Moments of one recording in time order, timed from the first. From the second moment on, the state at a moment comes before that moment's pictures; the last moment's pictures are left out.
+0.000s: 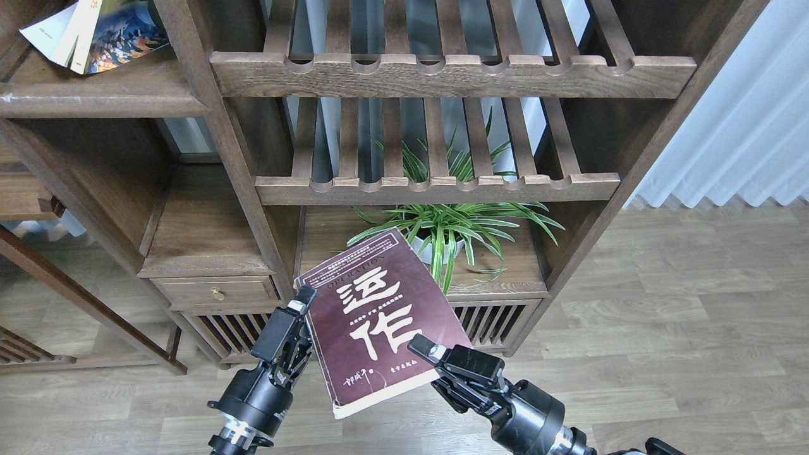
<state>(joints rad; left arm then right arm) 0.19 0.00 -0.94 -1.36 -0.07 -0.49 -0.05 -0.13 -0.35 0.73 1.56 0.46 0.58 -0.31</state>
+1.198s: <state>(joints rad) 0.20 0.04 -0.92 -1.37 -0.17 -0.49 0.07 0.00 -0.33 0.73 1.40 0.46 0.58 -0.29</state>
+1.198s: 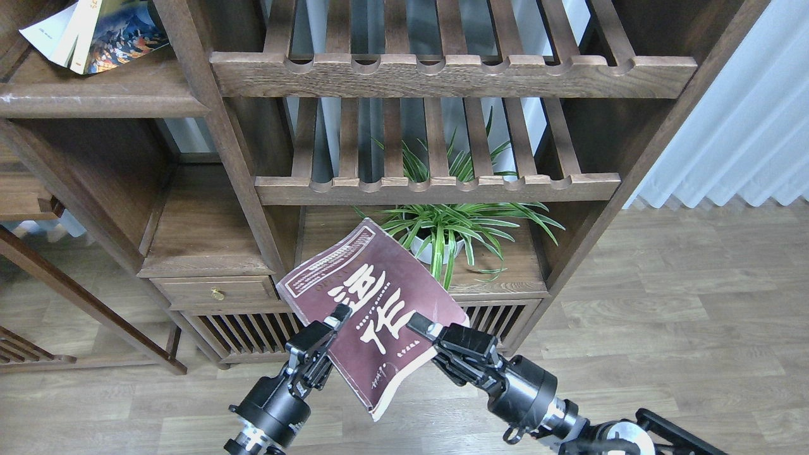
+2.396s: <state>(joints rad) 0.33 0.07 -1.20 -1.49 0.08 -0.49 0.09 0.00 -0.33 0.75 1.36 0.41 0.58 -0.29</state>
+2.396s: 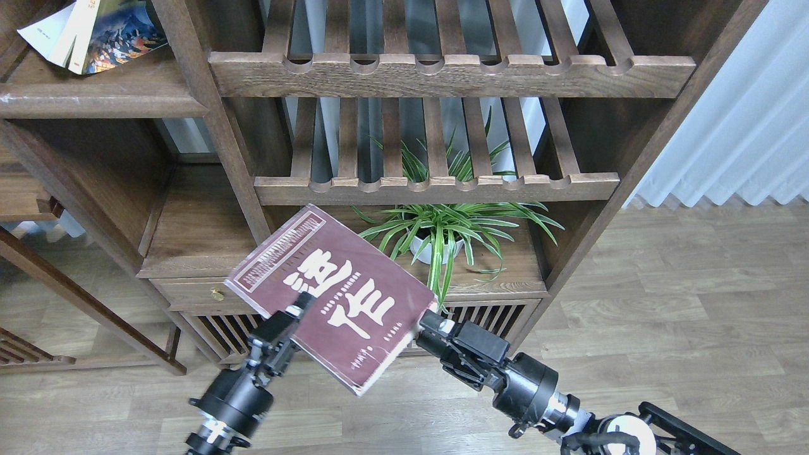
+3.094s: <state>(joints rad) 0.47 0.11 -1.78 -1.75 0.40 -0.49 0.23 0.00 -0.32 0.75 1.30 0.41 0.58 -0.29</state>
